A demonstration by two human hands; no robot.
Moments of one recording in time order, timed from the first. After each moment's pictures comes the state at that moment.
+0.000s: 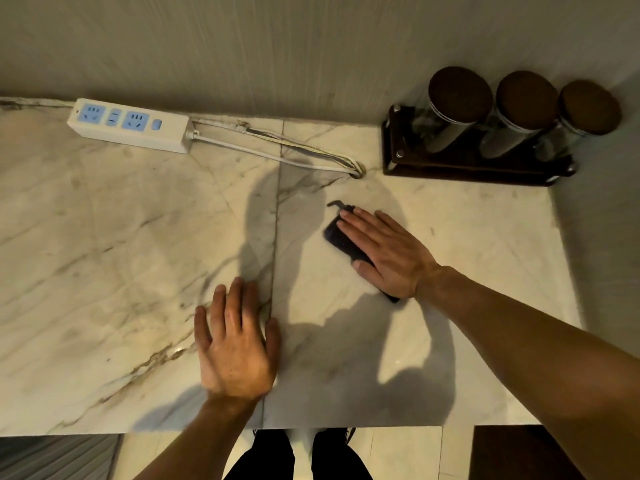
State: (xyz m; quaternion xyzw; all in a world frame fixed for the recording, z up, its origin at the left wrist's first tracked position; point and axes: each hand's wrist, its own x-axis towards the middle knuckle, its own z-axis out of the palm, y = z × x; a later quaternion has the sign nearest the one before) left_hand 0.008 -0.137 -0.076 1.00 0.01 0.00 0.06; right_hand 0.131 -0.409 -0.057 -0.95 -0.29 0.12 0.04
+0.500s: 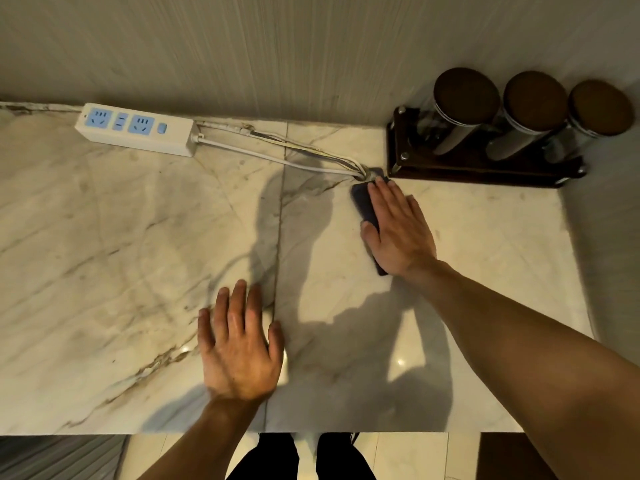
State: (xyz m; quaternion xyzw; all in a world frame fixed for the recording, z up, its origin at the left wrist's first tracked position) left_hand 0.008 -0.139 -0.077 1.00 0.02 0.00 0.05; right_hand 0.157 -0.401 -0.063 -0.99 -0.05 0.09 0.07
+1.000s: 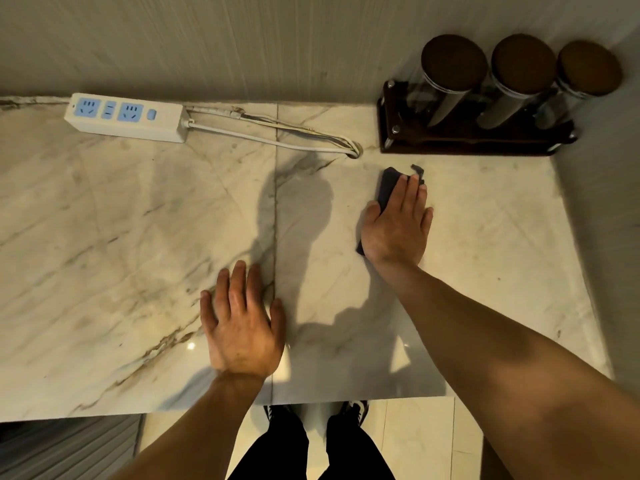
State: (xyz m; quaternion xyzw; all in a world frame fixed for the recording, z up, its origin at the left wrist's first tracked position) left_hand 0.008 -0.140 -0.071 1.00 0.03 -0.03 0.07; right_hand 0.121 -0.365 -0.066 -0.96 0.25 0.02 0.15
